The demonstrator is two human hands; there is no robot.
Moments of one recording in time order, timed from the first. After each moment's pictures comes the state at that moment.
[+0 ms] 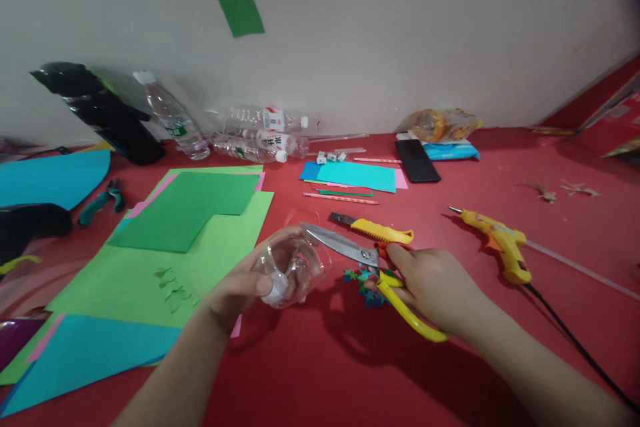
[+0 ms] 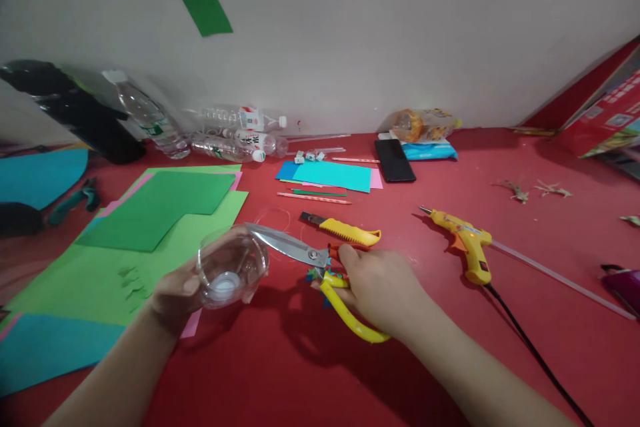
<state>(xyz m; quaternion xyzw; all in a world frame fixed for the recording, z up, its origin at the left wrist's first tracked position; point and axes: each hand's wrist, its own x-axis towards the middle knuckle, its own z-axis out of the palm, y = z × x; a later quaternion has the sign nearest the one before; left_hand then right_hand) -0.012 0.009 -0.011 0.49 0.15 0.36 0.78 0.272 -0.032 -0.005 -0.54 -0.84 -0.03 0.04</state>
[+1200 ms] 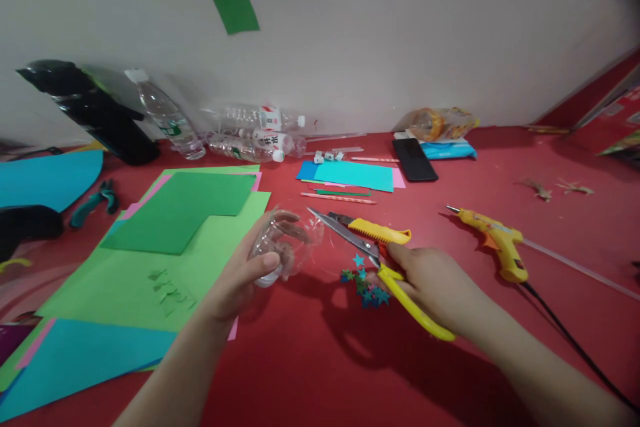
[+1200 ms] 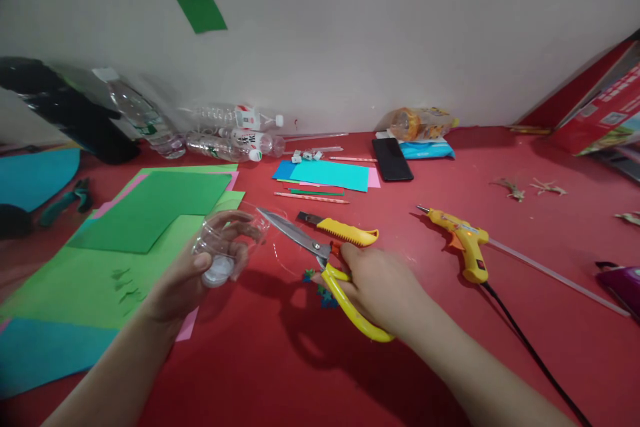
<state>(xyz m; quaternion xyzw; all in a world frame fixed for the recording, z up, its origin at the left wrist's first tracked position) -0.007 0.016 -0.007 0.54 0.29 0.45 0.65 0.265 -0.031 0.013 -0.63 -0.76 0.14 -0.01</state>
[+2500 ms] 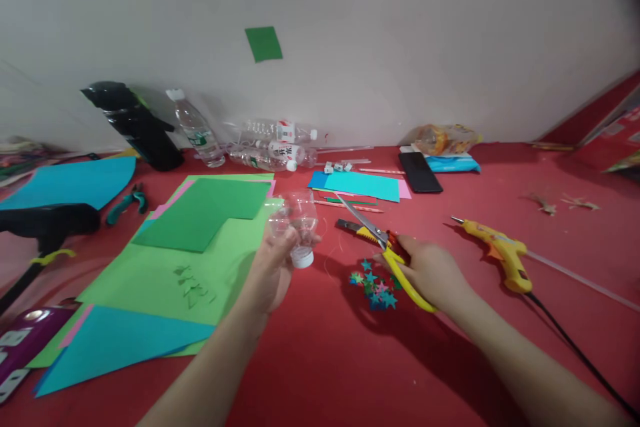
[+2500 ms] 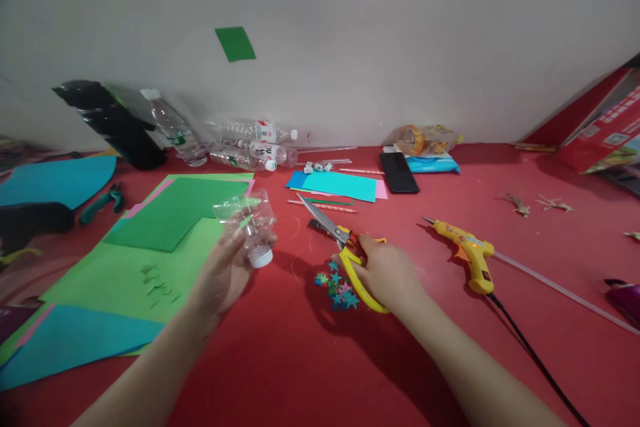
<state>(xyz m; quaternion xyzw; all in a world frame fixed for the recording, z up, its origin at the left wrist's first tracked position) 0.019 0.005 -0.005 0.37 0.34 0.58 0.64 0.269 -0.014 -0.009 -0.69 -0.72 0.09 0.07</state>
